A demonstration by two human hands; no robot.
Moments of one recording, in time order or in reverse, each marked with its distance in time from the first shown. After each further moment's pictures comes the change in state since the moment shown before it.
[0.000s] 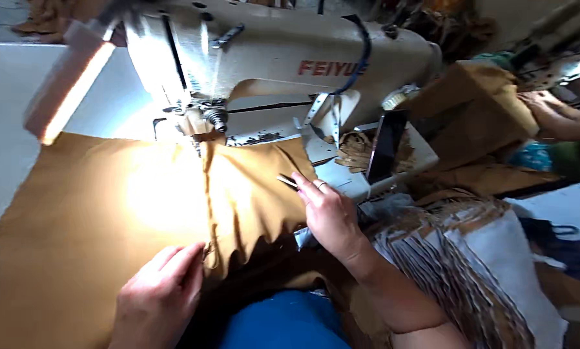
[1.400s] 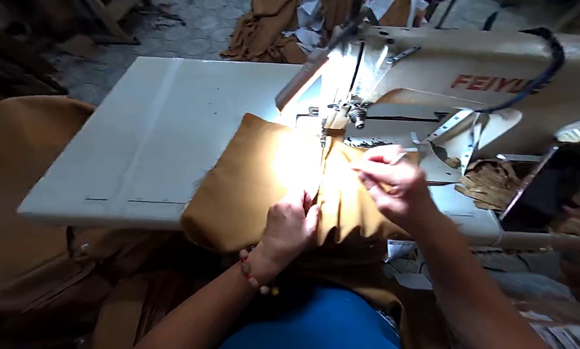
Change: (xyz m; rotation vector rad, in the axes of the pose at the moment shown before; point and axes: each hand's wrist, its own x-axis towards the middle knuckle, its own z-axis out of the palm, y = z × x) left_hand 0.027 0.010 0.006 -0.094 0.069 -0.325; right_hand 0.069 -0.038 0.014 0.576 0.090 -0.674
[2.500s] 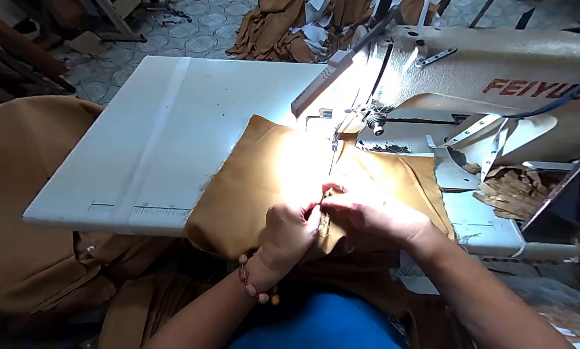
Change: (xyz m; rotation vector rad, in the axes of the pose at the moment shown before) left_hand 0.004 -0.006 -0.010 -0.060 0.093 -0.040; right_hand 0.007 0.010 0.050 0.038 -0.428 -0.247
